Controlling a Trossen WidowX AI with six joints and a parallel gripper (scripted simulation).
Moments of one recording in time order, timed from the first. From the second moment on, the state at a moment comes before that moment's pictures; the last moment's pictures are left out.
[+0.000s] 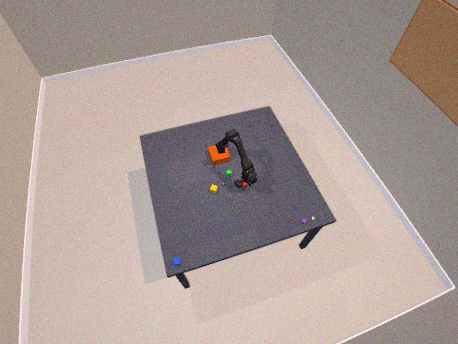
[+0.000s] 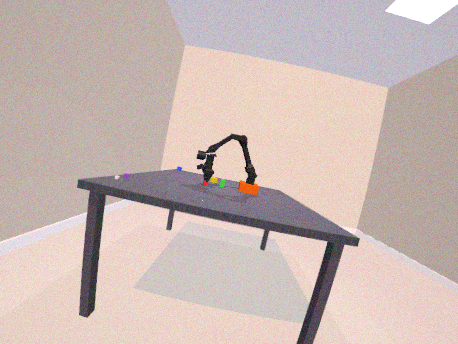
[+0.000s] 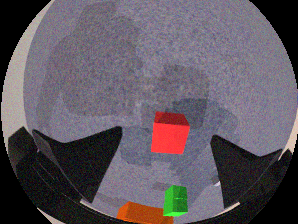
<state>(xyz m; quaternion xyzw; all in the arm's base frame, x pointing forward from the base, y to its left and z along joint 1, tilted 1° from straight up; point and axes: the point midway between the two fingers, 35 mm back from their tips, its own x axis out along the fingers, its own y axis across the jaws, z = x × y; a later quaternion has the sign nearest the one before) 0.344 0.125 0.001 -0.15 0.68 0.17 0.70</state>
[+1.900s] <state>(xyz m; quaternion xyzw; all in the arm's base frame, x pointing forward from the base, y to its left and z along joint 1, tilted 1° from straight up) 0.337 0.123 -0.008 -0.15 0.69 0.17 0.69</state>
